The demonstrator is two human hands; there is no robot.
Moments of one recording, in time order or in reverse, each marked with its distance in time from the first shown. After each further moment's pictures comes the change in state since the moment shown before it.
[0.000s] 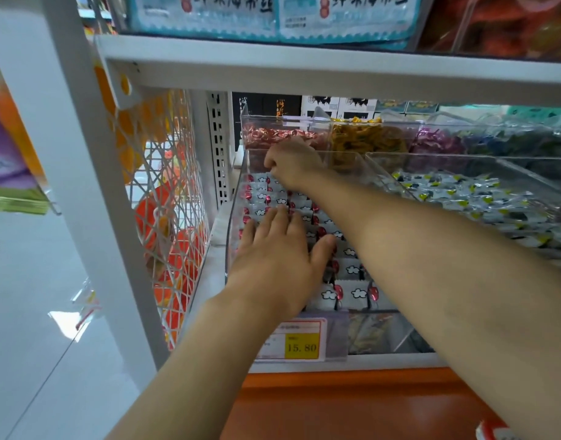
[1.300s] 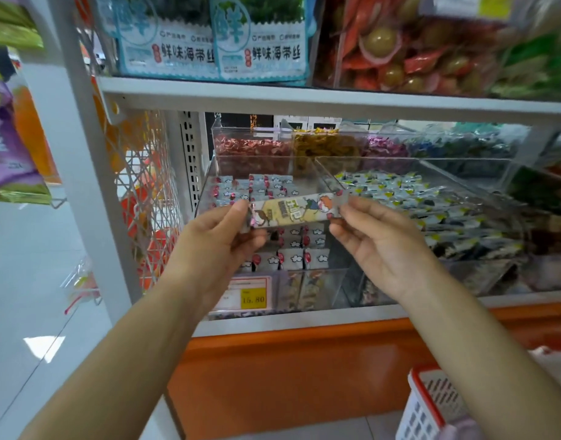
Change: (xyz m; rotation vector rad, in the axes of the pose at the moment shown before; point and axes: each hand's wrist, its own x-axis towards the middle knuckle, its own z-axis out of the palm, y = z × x) left_hand -0.063 0.018 -0.029 -1.571 0.190 -0.210; right_hand -0.243 0.014 -0.099 1.880 0.295 0.573
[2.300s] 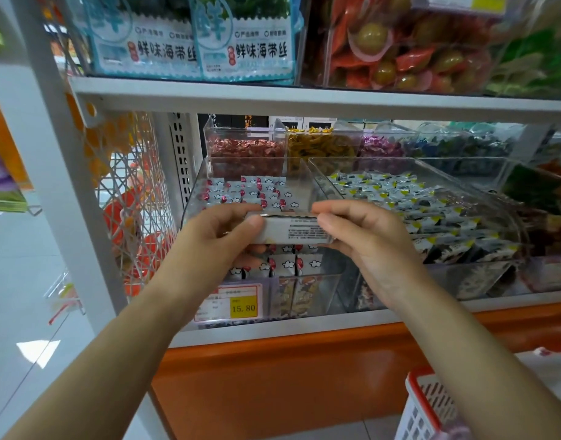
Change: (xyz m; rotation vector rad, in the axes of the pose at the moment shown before) left_hand 0.007 -0.002 -0.003 0.435 -0.170 0.173; right_hand 0.003 0.004 -0.008 -0.619 -0.124 -0.261
